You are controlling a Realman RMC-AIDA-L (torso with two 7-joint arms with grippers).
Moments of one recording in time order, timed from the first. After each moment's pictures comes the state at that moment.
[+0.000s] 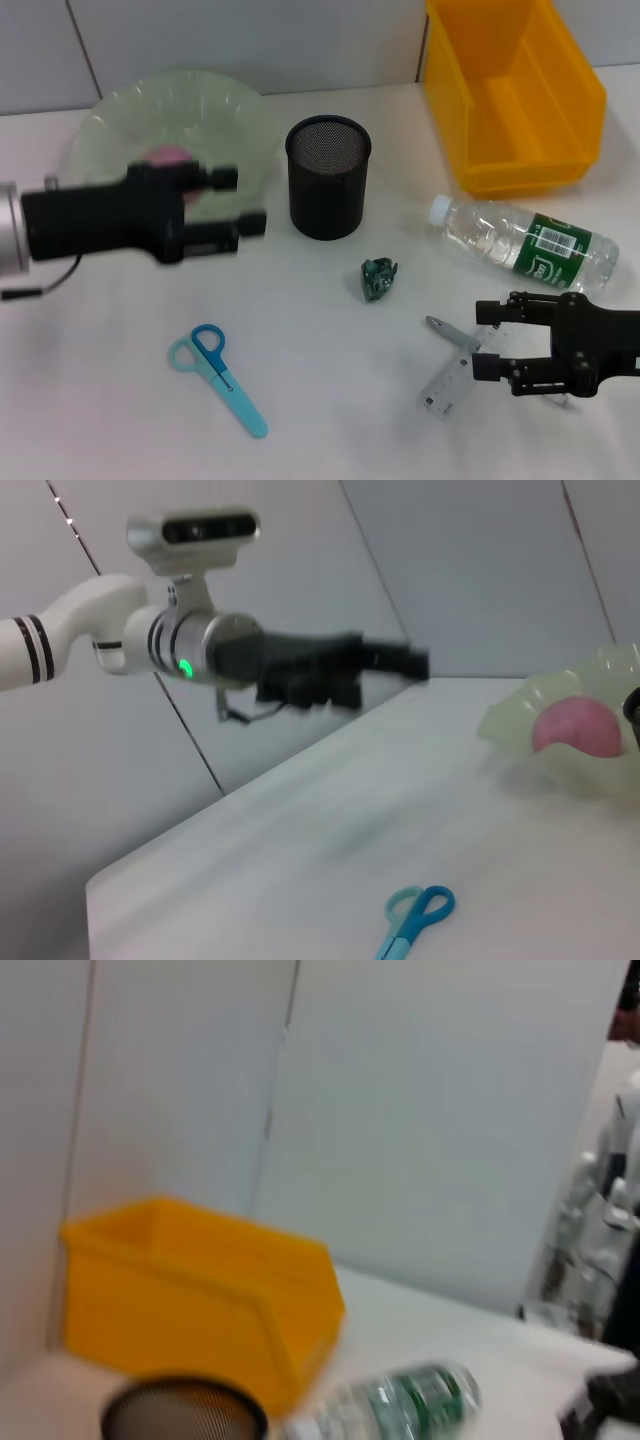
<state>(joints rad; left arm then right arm) -0.48 -2.01 1.11 0.86 1.65 1.49 -1.56 0.41 2.04 -0.42 -0.61 -2.21 -1.87 1.32</state>
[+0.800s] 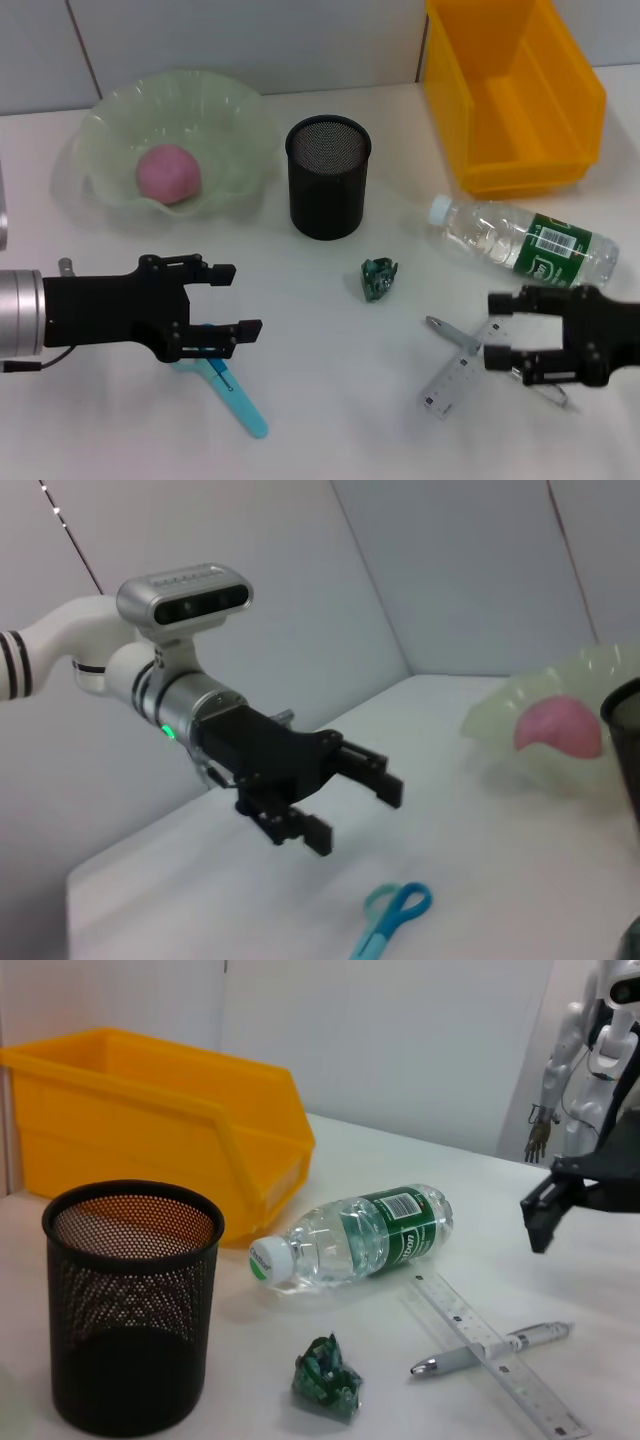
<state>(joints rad) -0.44 -2.06 1.08 0.84 1.87 1.50 -1.45 0.41 2.03 -0.42 -0.65 -2.20 -1.87 1.32</state>
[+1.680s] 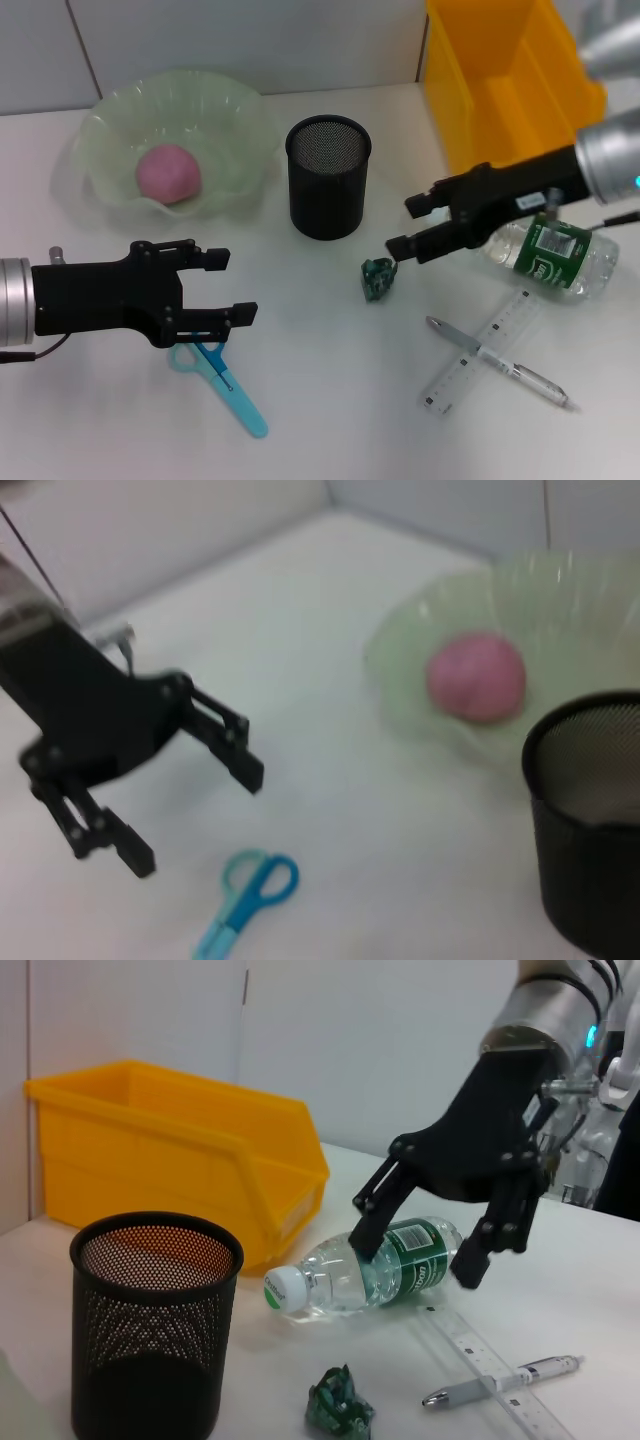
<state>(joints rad) -0.44 -2.06 1.04 0.85 1.86 1.52 -1.46 0.70 2.05 -0.85 -0.93 -2.26 -1.59 1.88</state>
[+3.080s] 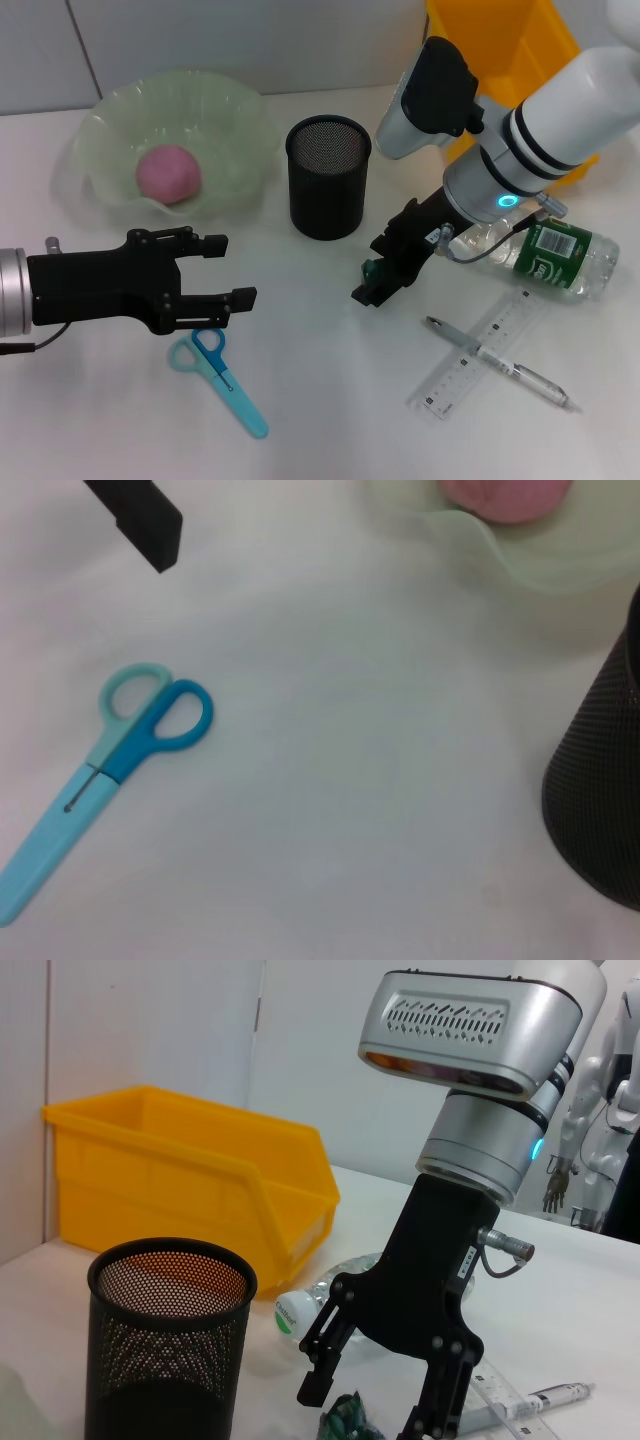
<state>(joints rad) -0.45 -2.06 1.02 0.84 1.85 1.52 -1.47 0.88 2.08 -1.25 -0.74 -2.46 -1.27 2.07</state>
